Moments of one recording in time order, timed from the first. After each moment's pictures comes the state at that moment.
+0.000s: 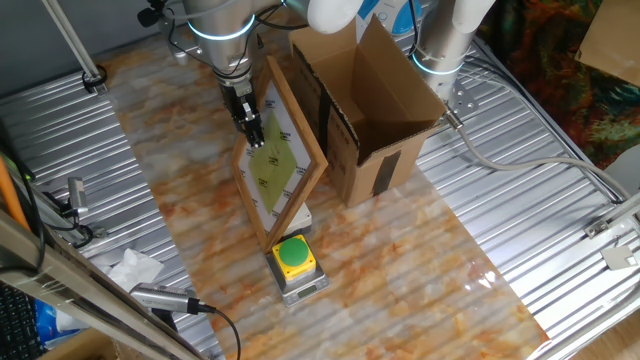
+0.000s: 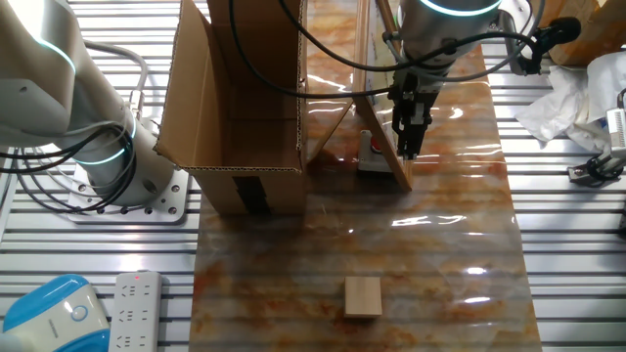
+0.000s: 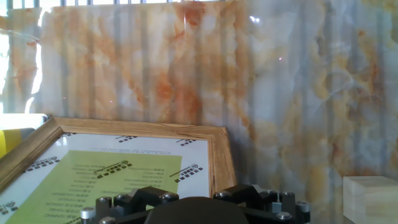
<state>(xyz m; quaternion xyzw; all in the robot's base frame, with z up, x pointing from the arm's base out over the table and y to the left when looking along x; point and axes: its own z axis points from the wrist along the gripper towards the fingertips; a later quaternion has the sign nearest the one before) 0.500 0.000 0.170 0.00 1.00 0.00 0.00</state>
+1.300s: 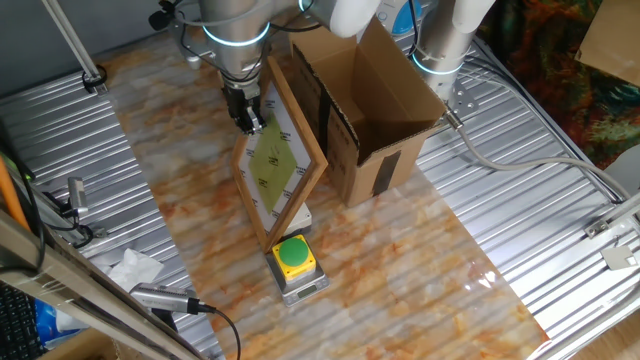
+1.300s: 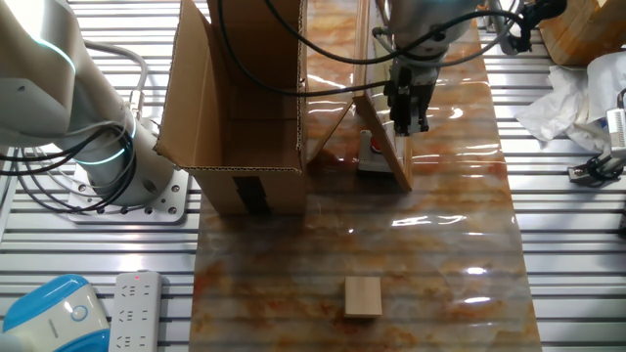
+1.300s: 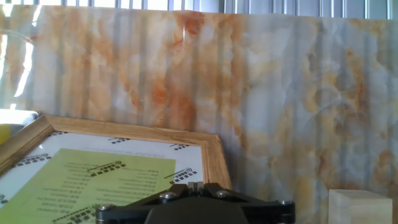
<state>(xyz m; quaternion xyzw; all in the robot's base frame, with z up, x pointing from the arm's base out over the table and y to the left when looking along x) 0.499 -0.002 0.171 -0.03 1.00 -0.03 0.03</state>
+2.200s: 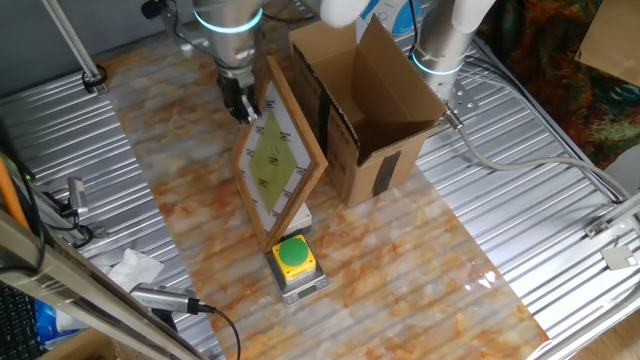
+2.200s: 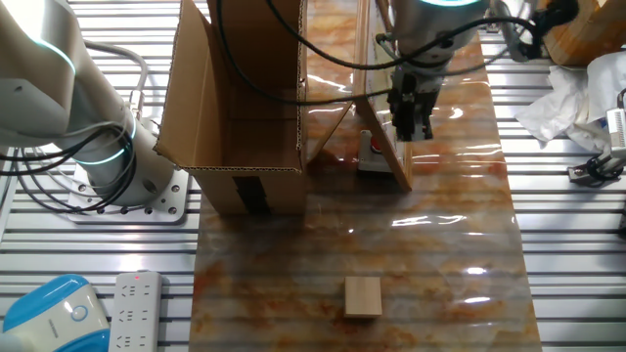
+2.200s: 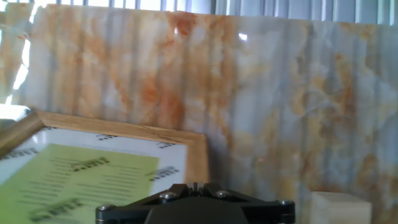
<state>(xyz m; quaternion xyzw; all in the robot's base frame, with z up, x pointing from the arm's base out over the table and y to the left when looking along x) 0.502 -0.037 0.185 -0.05 1.00 -0.02 0.02</state>
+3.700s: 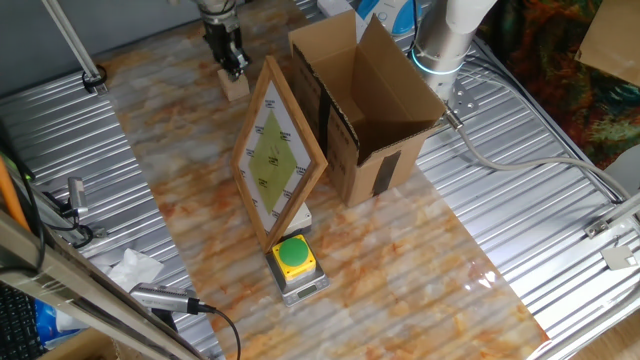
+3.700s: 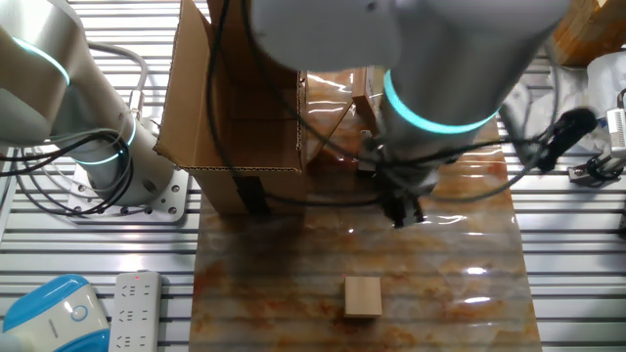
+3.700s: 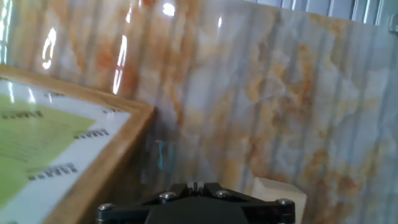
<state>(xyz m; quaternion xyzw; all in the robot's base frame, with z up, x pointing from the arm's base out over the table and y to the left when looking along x) 0.455 -0.148 0.181 -0.12 0.99 -0.01 0.00</state>
